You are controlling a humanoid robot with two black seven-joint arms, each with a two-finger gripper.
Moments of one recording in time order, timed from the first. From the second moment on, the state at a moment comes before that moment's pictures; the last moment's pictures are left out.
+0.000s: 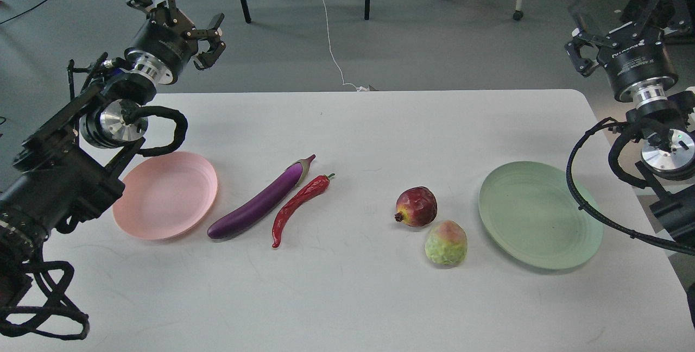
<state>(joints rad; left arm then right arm) -0.83 0.33 -0.87 -0.79 0.06 -0.22 -0.23 0.70 -0.45 0.96 0.70 0.11 0.48 0.31</state>
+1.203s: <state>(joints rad) -0.76 0.37 -0.91 -0.81 -0.09 -0.31 -0.28 1.73 -0.39 -0.75 1.05 -0.44 0.46 0.33</state>
